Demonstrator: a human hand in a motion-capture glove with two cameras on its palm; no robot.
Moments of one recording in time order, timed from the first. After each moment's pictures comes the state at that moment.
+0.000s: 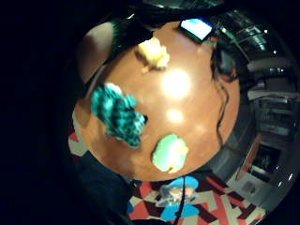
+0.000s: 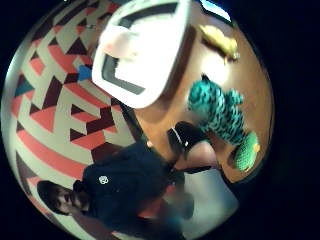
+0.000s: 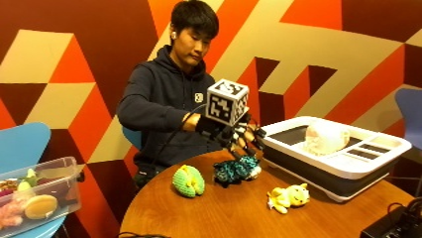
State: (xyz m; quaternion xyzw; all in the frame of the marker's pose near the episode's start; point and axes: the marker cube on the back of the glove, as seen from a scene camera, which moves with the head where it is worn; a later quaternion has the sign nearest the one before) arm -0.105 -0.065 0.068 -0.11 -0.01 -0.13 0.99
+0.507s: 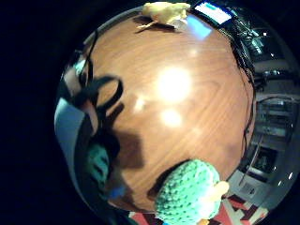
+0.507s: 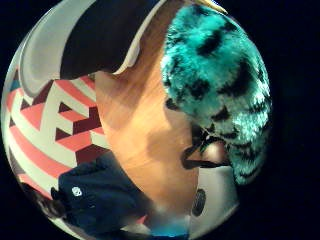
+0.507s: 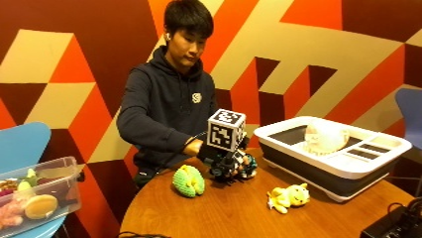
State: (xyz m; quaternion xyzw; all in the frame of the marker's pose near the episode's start) arm -0.112 -0.057 0.158 -0.07 0.00 -0.17 0.98
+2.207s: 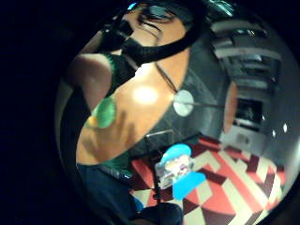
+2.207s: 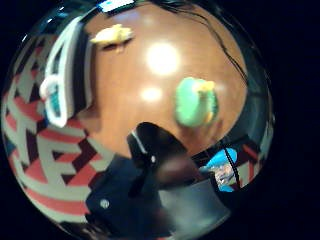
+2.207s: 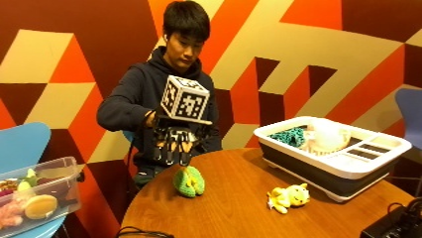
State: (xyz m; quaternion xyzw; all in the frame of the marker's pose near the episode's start) arm 0.020 0.000 0.036 -0.12 0.17 0.14 0.97
